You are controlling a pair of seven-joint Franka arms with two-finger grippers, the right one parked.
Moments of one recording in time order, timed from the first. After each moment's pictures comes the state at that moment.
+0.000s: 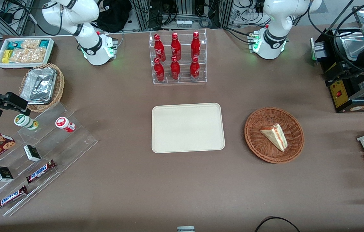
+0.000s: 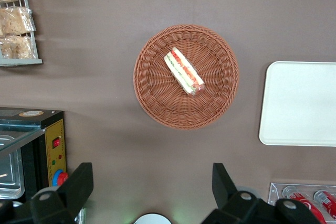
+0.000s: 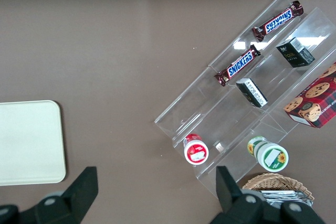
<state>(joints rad) 0.06 -0.04 -0.11 -1.53 0.01 1.45 -0.11</state>
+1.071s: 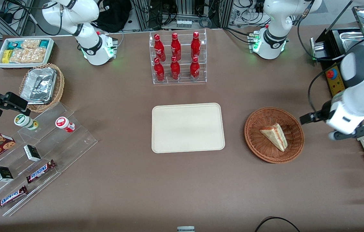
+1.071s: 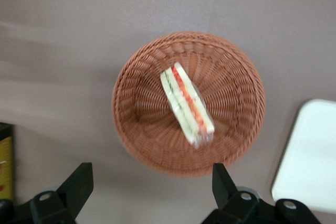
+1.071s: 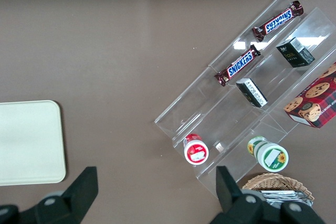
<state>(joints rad) 0.06 0.16 -0.11 -1.82 0.01 1.88 -0.28</state>
